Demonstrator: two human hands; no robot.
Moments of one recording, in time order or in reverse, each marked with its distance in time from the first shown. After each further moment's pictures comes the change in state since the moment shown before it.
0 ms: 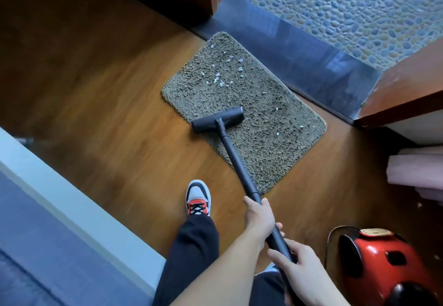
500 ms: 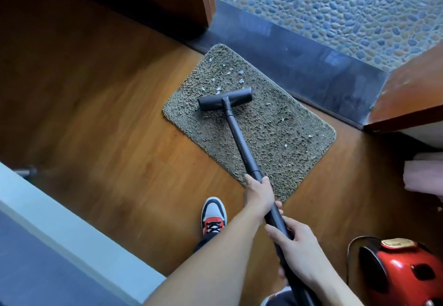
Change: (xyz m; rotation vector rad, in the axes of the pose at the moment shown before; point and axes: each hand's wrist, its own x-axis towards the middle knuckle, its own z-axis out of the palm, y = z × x) left_hand 0.039 0.114 -0.033 0.086 -0.020 0.116; right_hand 0.049 -0.103 0.001 0.220 0.038 0.009
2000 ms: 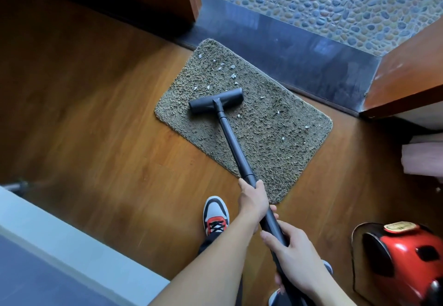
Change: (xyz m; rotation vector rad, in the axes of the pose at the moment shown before) left_hand 0.007 -0.021 -0.017 -0.020 -0.030 -0.022; right_hand 0.001 0.009 0.025 -0.004 -0.017 0.016
